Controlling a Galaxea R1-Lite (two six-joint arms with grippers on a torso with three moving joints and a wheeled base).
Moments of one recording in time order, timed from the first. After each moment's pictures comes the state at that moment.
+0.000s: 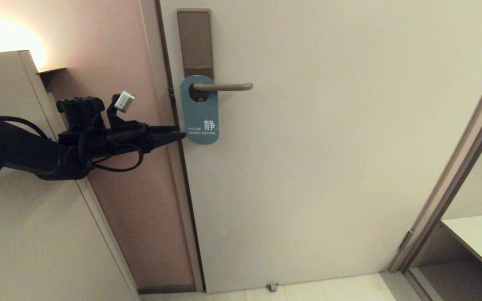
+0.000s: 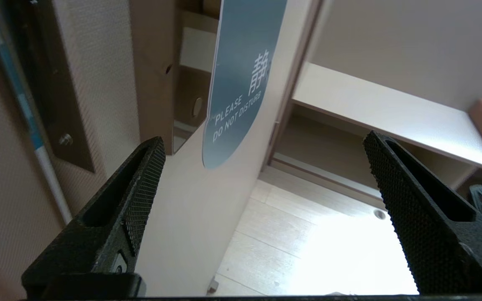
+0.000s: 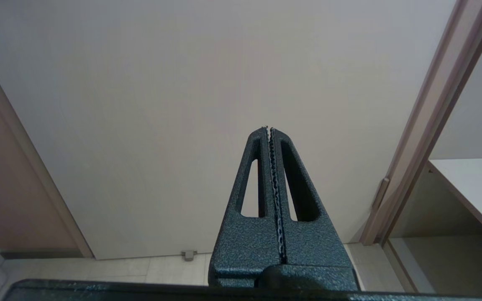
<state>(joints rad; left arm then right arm) -0.01 2.16 -1.36 -0.71 -1.16 -0.13 0.00 0.00 0.00 -0.02 -0.01 0.04</state>
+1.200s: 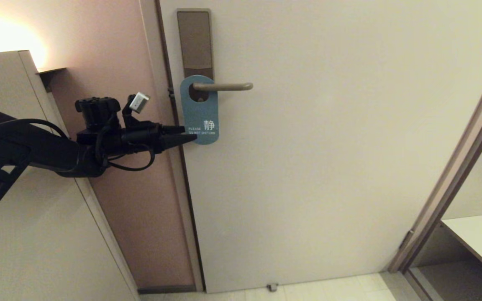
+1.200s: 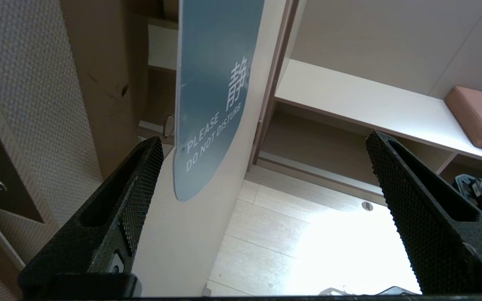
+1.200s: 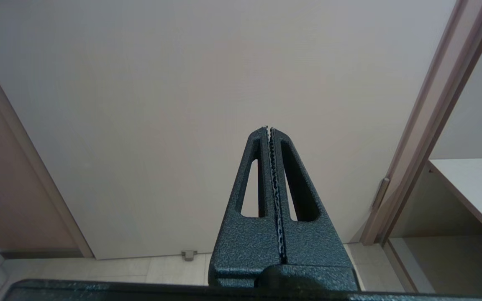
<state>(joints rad) -0.06 2.21 -1.44 -0.71 -1.19 -0.13 0.00 0.00 0.00 -0.02 -0.01 0.04</state>
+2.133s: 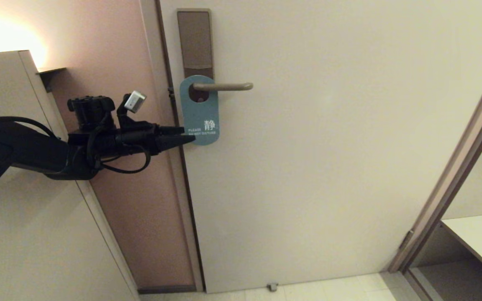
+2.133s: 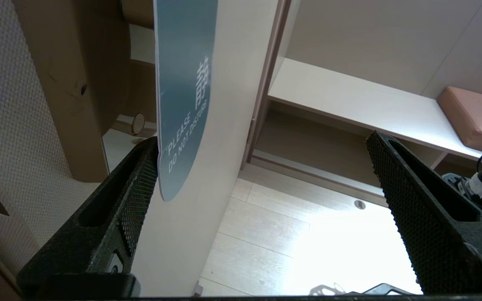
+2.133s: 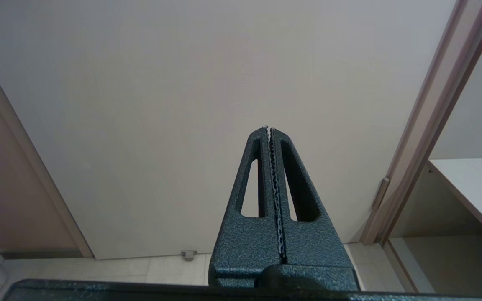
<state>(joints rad) -0.06 2.14 -1.35 -0.71 -1.20 -0.12 0.00 0.00 0.00 -0.02 -0.01 0.04</state>
